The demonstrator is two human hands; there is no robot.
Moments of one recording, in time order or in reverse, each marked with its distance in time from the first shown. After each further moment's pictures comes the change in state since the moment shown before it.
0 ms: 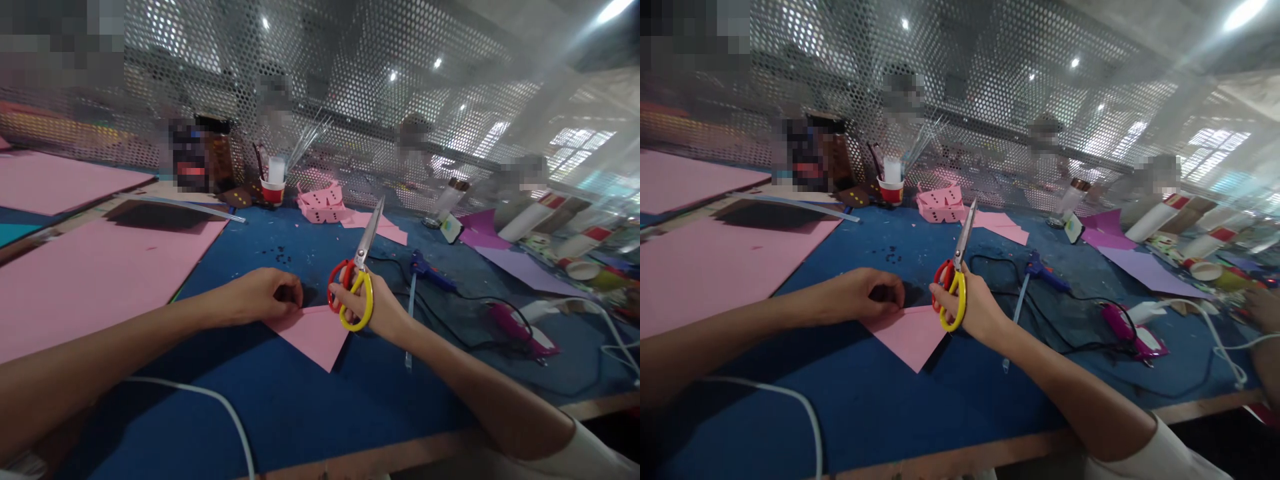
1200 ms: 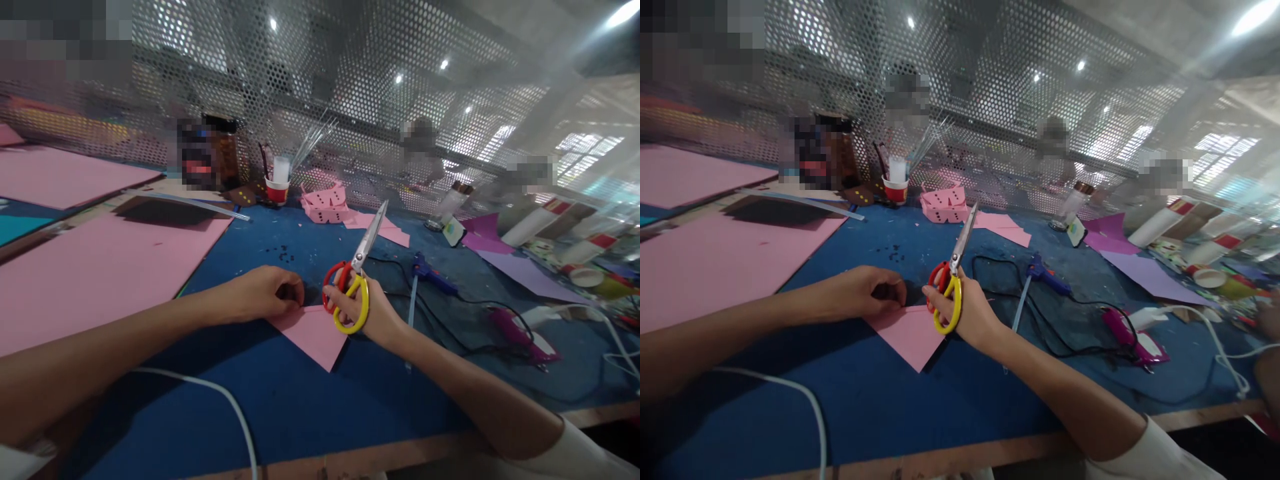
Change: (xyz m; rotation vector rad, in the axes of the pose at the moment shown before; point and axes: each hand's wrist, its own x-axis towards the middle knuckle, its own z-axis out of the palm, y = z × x) left_hand -0.003 0.004 -0.002 0.078 0.033 0.005; right_hand -0.002 -0.002 0.014 0.087 -0.018 -0.023
